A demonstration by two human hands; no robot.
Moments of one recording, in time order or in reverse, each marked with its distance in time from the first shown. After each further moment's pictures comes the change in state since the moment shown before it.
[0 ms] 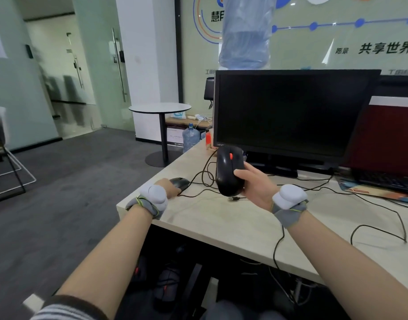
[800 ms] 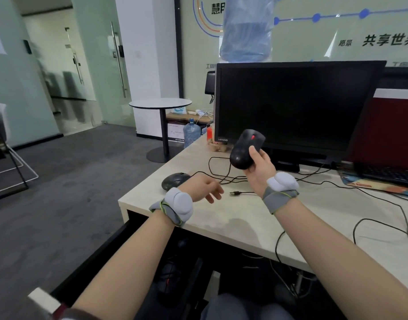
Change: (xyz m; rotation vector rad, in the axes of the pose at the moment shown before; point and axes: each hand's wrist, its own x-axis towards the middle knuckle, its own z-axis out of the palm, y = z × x) left_hand -0.033 0.048 0.025 -0.315 -0.217 0.464; right_hand 0.033 0.008 -0.008 0.355 0.514 -0.222
